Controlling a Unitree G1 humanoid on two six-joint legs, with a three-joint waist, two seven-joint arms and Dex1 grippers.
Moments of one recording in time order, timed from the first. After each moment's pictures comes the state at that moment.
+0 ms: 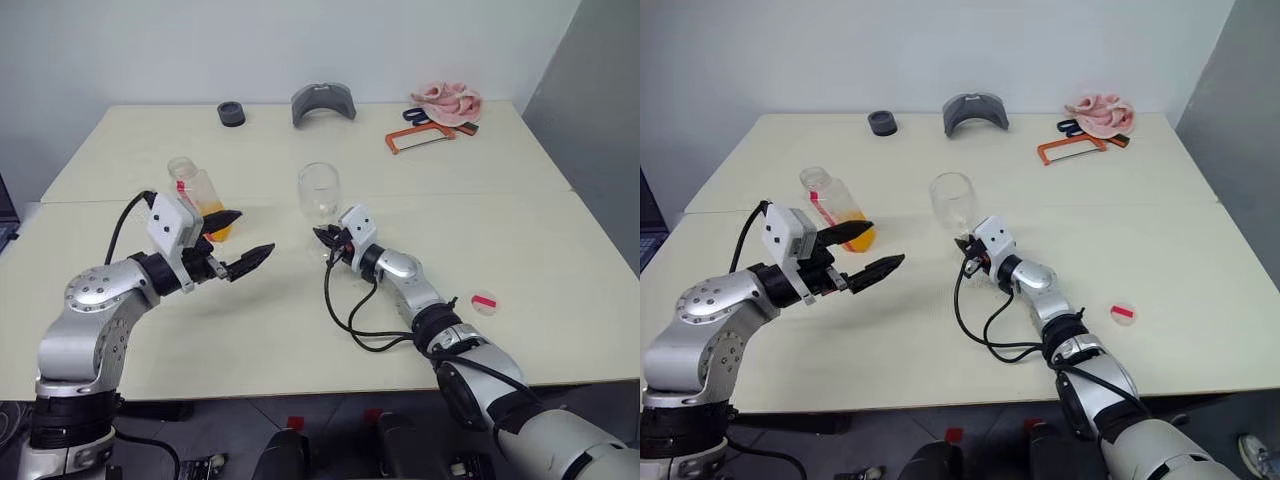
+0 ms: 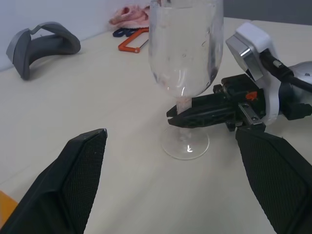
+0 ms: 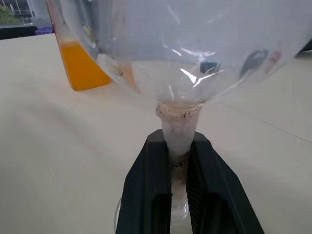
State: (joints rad) left arm -0.25 0.69 0.24 -0.28 -0.49 0.50 -0.81; right arm -0.91 0.04 0.12 1.07 0.03 -0.34 0.57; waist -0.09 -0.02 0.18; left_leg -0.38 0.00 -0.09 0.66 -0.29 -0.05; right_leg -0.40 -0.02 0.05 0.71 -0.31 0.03
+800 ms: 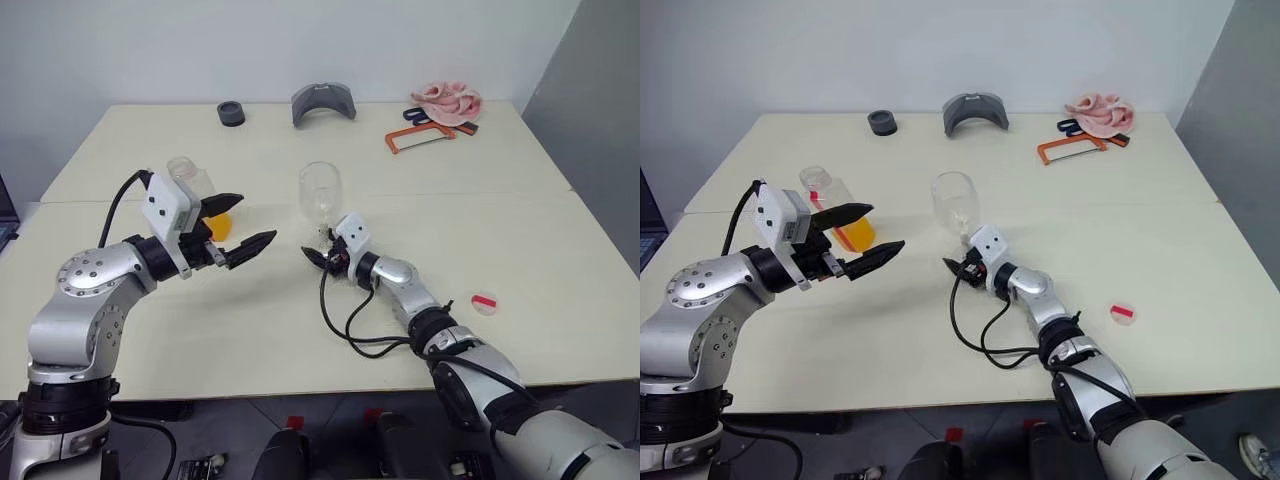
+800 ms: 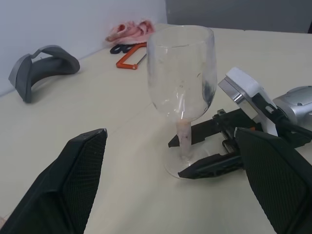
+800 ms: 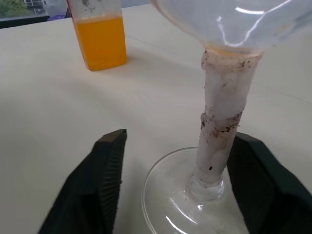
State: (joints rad) left arm -0.33 0.72 0.22 -0.25 -0.48 0.47 -0.84; right arm -0.90 0.06 0.10 1.11 0.01 -0.32 0.61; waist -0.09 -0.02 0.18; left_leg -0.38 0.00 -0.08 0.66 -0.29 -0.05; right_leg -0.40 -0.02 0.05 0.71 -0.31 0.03
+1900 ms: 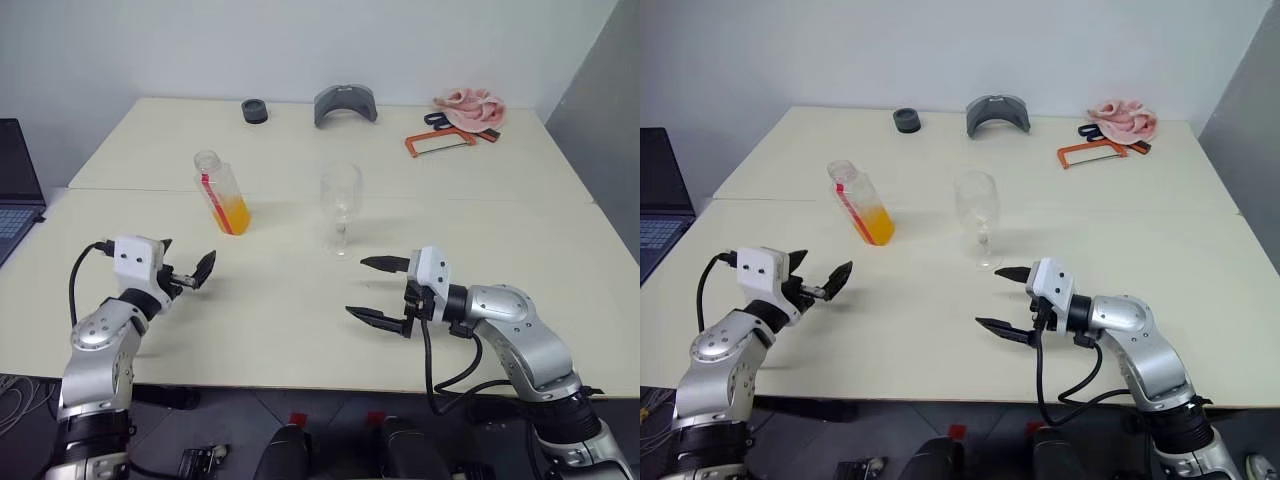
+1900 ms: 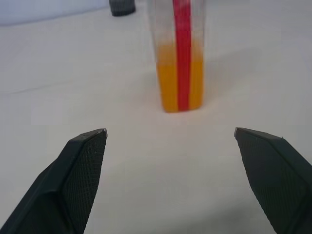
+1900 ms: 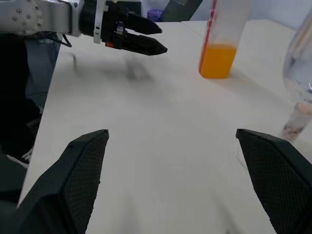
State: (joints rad) left arm -0.19 0.56 0.32 0.10 -0.29 0.20 -0.51; right arm -0.29 -0.43 0.18 -0.36 0.28 0.40 0.90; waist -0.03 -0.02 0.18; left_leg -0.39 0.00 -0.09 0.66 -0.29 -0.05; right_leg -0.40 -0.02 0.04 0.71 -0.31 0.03
